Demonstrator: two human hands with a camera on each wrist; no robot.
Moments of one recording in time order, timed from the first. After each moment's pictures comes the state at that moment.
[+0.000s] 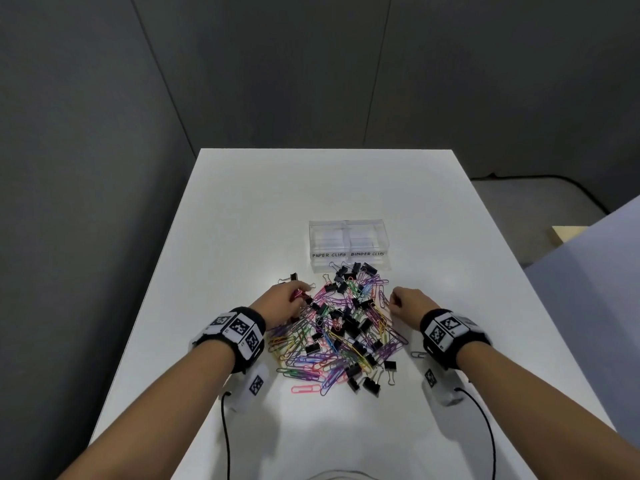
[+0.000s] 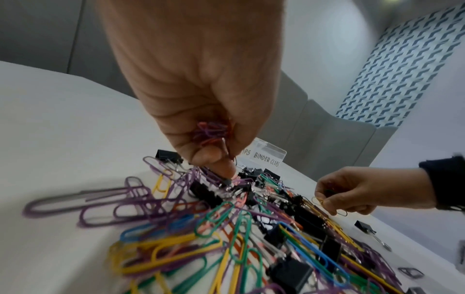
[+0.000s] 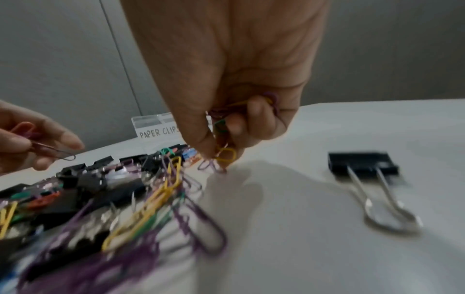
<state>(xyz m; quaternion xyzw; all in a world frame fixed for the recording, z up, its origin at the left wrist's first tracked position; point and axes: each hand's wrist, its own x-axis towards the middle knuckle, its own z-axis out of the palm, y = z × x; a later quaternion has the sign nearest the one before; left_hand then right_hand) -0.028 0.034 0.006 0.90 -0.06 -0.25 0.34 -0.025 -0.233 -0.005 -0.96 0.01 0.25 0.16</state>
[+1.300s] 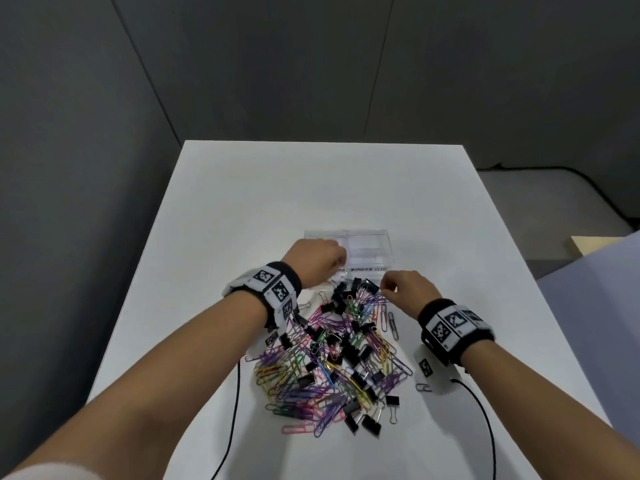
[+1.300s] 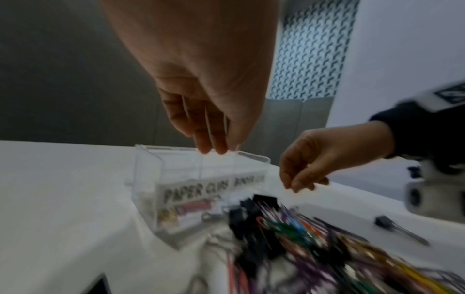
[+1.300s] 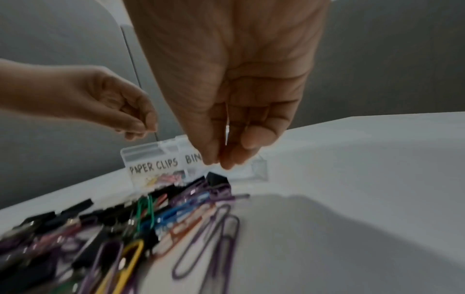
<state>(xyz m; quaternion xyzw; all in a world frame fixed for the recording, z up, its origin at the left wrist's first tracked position) 0.077 -0.023 0.039 0.94 -0.30 -0.08 0.09 0.036 -0.227 0.011 -0.97 -0.03 0.19 0.17</state>
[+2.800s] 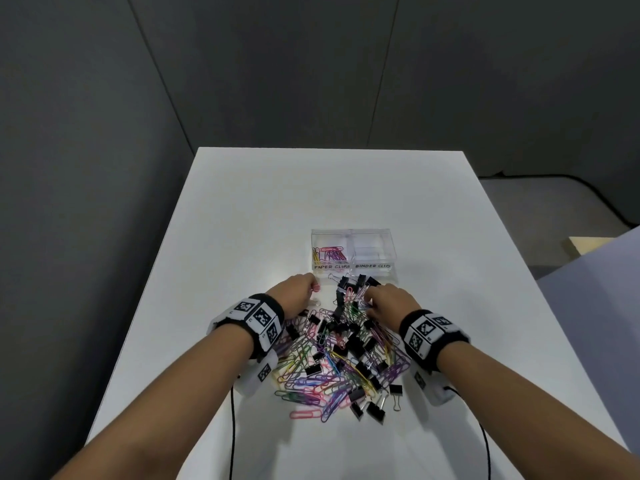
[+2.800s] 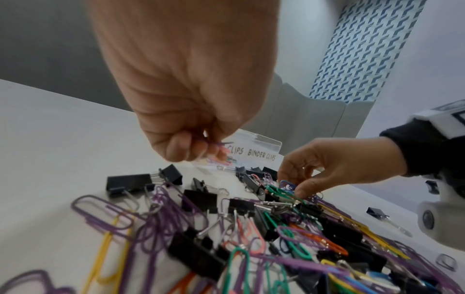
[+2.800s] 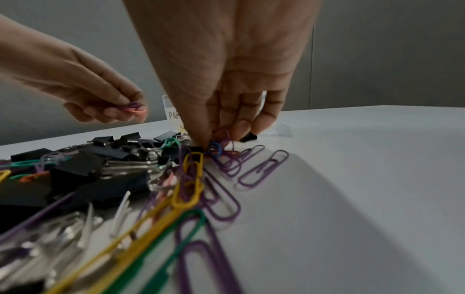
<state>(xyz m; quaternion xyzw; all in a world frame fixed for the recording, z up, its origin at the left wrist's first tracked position) 0.024 0.014 0.009 0.93 -0.11 -0.27 0.22 0.011 -0.199 -0.015 -0.97 -0.15 0.18 0.07</state>
